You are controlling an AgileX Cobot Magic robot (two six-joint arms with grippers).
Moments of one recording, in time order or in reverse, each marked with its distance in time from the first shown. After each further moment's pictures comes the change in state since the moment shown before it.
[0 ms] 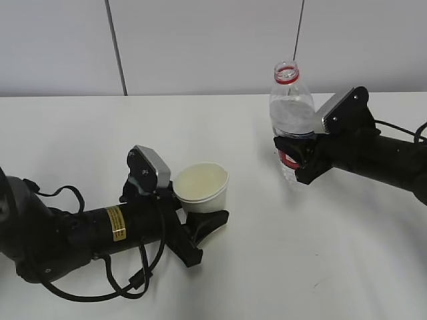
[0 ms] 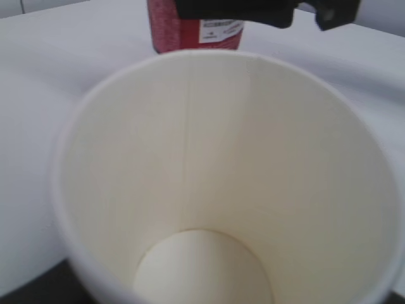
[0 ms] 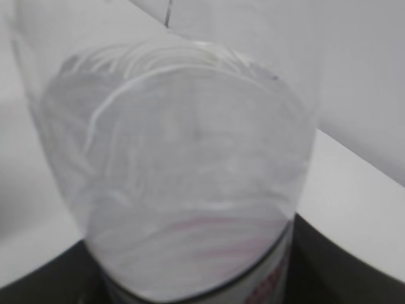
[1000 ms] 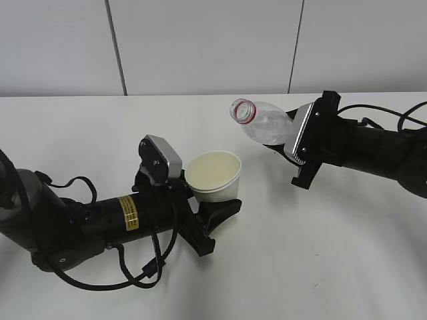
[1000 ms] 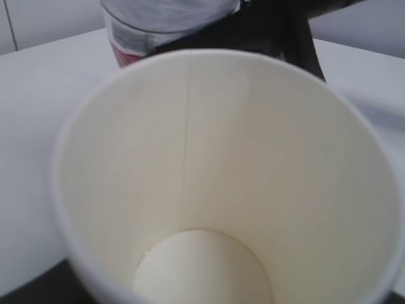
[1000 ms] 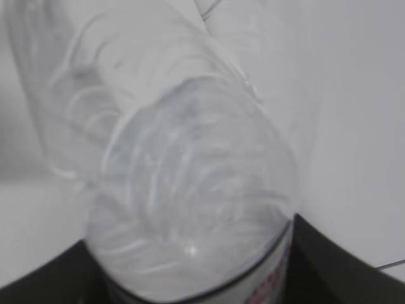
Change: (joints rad) left arm -0.023 0.000 -0.064 0.002 0.001 -0.002; right arm 0.049 -0.009 -0.057 -0.025 0.086 -0.479
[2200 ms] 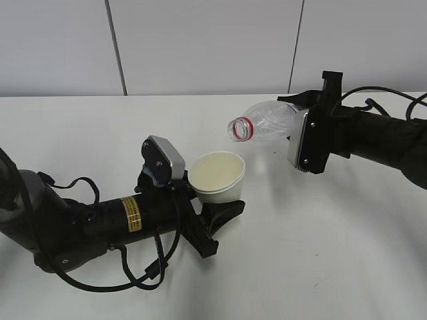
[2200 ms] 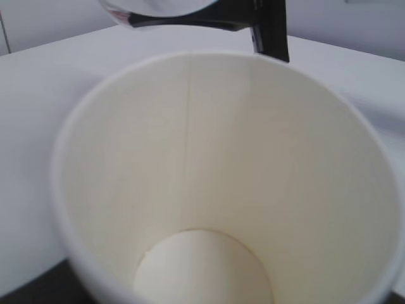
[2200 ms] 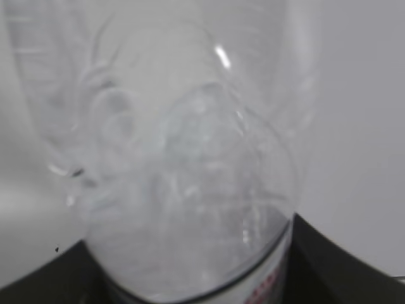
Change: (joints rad) left arm -0.013 0.000 -0.003 -0.006 0.000 0.000; right arm 0.002 -0.047 0.000 0.104 0.008 -0.471
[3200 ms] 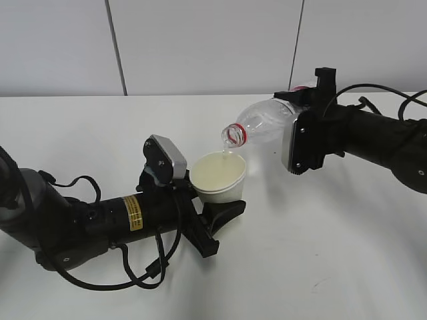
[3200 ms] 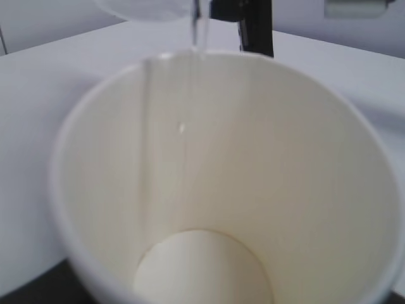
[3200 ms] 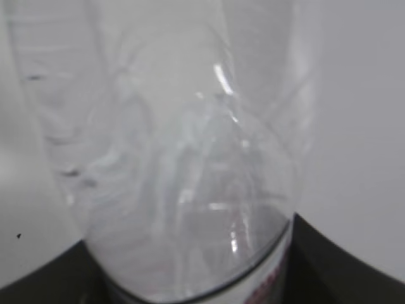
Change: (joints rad) left arm 0.000 0.000 -0.009 0.010 0.009 0.000; right arm 0.038 0.000 0.000 0.124 0.000 -0.200
